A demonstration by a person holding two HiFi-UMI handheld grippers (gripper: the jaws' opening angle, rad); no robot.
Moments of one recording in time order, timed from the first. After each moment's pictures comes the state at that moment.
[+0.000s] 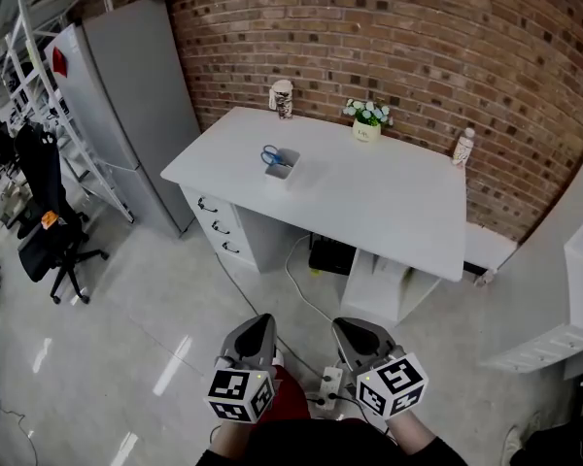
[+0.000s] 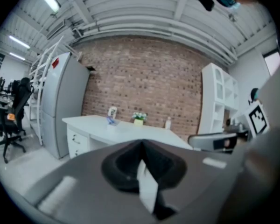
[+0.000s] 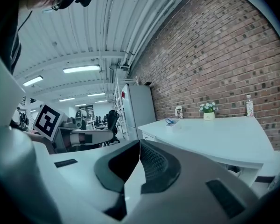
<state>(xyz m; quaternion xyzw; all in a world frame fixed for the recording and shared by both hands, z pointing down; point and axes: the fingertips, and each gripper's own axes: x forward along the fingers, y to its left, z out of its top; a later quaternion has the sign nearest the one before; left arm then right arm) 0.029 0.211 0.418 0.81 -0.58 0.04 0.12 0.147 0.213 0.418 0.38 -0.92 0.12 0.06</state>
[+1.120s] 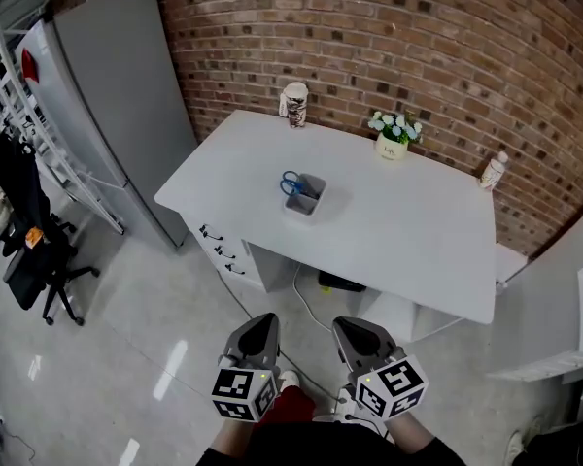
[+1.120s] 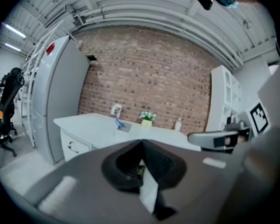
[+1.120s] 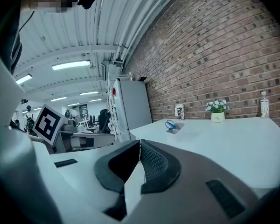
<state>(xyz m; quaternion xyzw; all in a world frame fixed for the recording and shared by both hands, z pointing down) -0.070 0.037 0.427 0.82 -0.55 0.05 0.15 0.042 0.046 0.416 0.40 -0.90 0.13 0.07</state>
